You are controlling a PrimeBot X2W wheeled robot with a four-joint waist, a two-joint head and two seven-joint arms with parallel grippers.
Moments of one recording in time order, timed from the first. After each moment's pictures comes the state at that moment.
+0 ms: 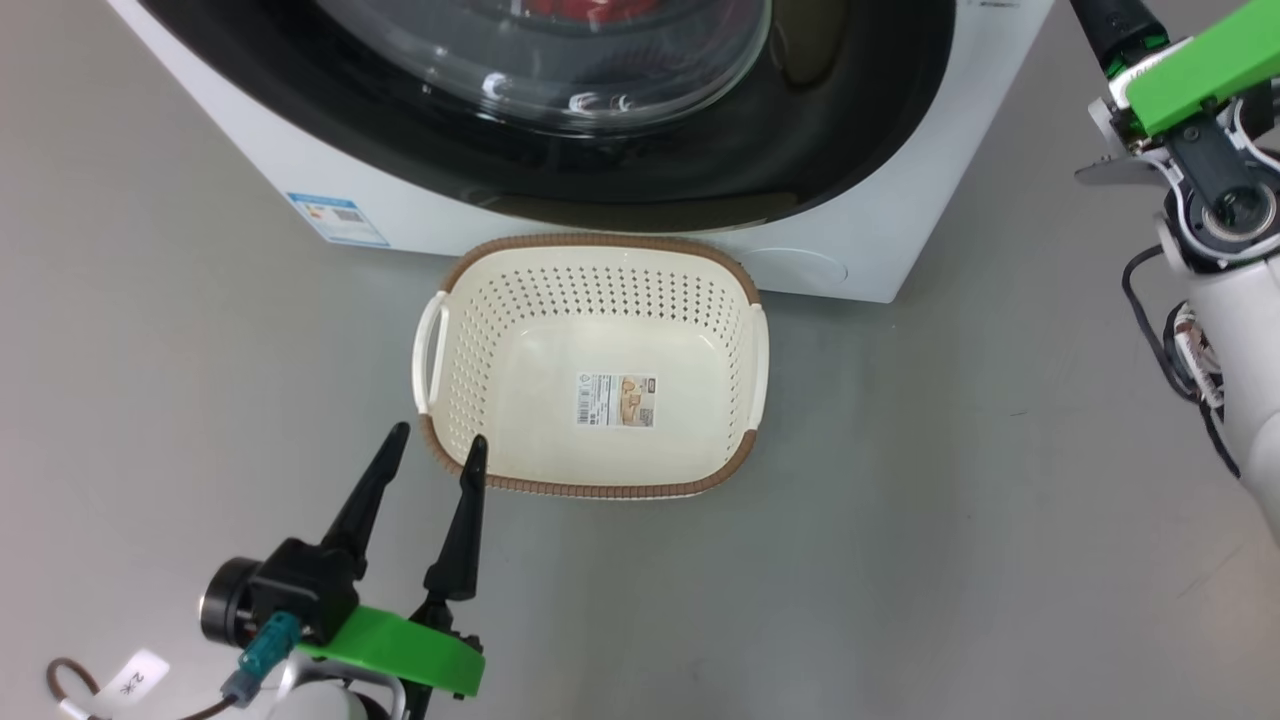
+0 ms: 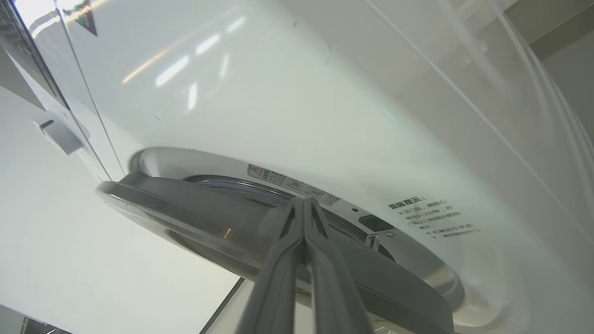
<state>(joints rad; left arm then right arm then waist) -0.20 0.04 -0.23 0.20 -0.21 -0.13 -0.25 -1.05 -0.38 0.35 0.61 1.46 0.13 0.11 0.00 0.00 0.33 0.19</state>
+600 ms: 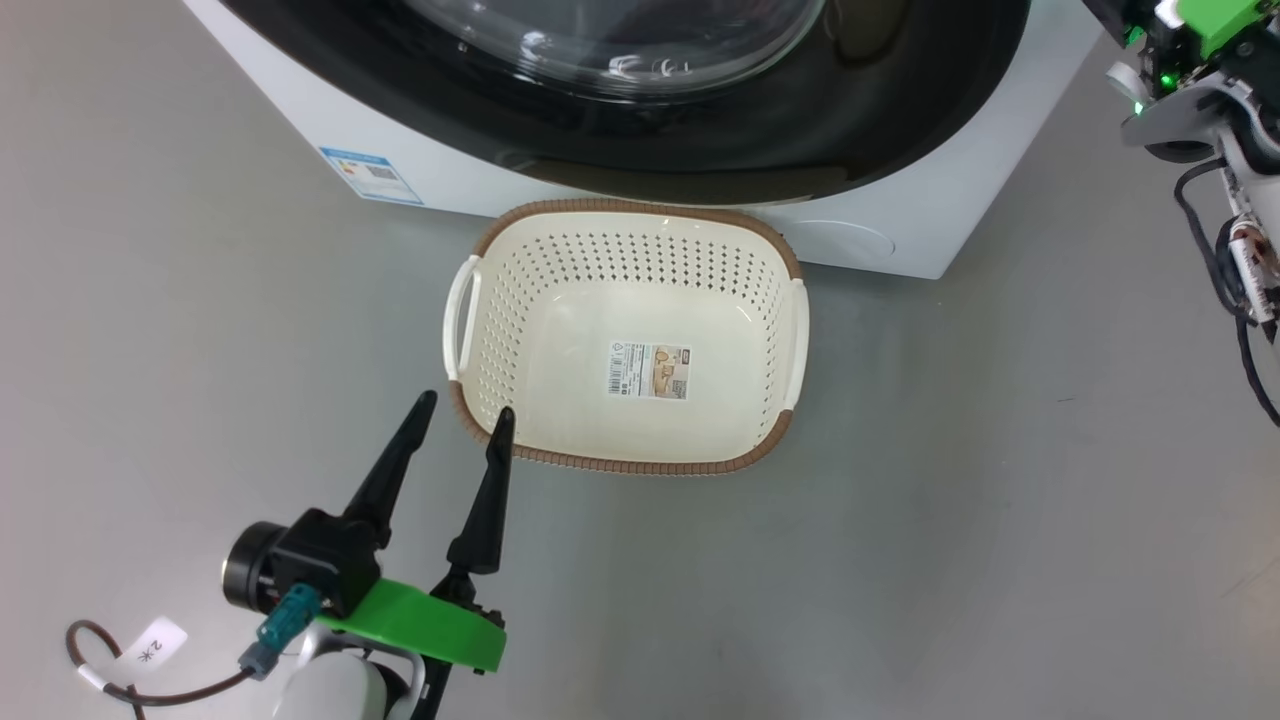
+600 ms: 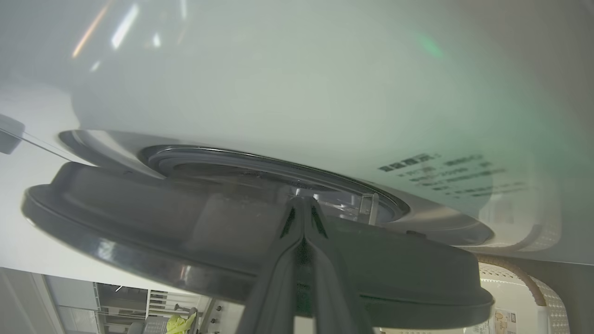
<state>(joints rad) -0.25 0.03 -0.28 0.20 -0.22 -0.13 -0.25 -1.24 -0.38 0.37 0.87 1.61 0.13 0.46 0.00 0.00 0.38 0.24</state>
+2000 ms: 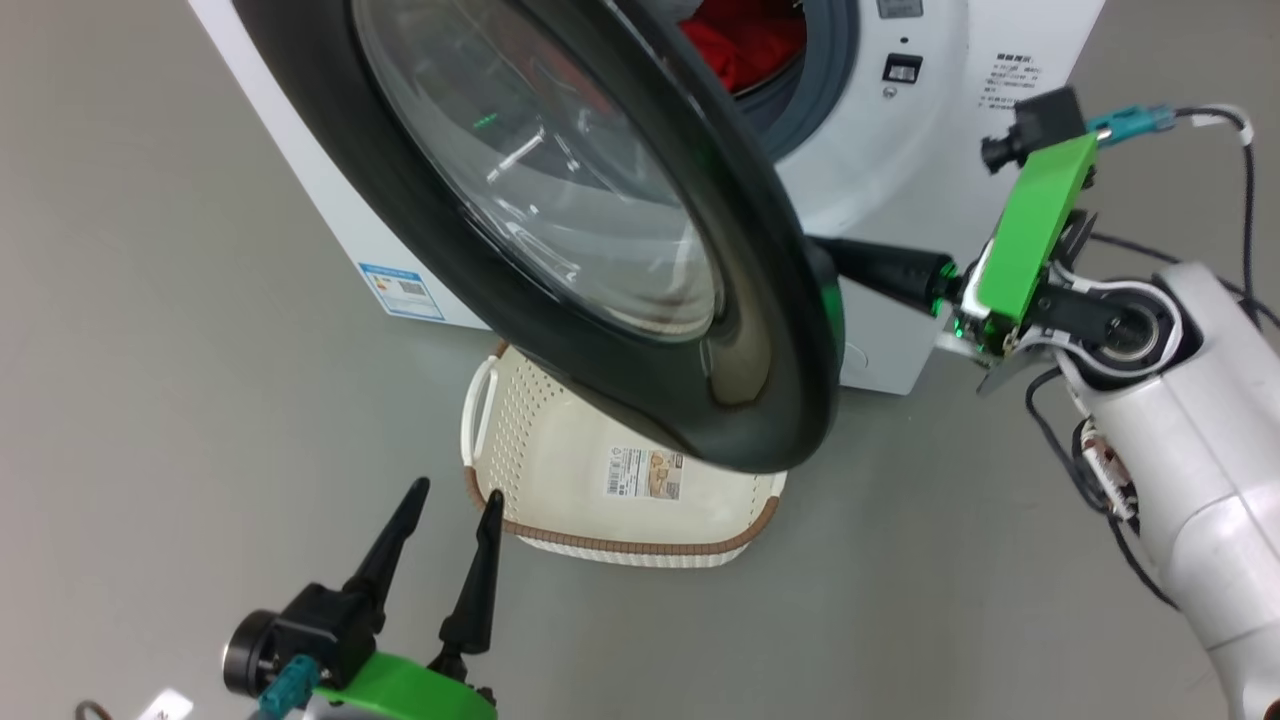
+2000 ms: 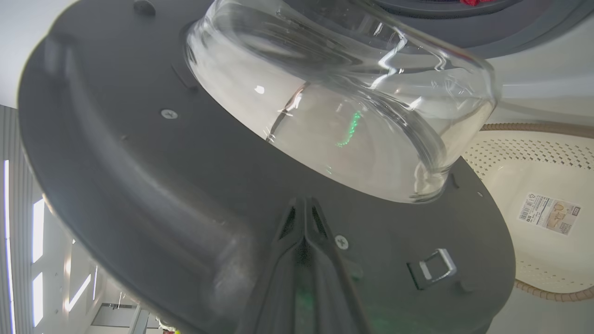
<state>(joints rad) -0.15 0.03 -0.26 0.22 -0.23 -0.13 -0.25 -0.91 -0.32 0.44 0.58 1.63 0.13 0.77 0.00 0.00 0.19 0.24</state>
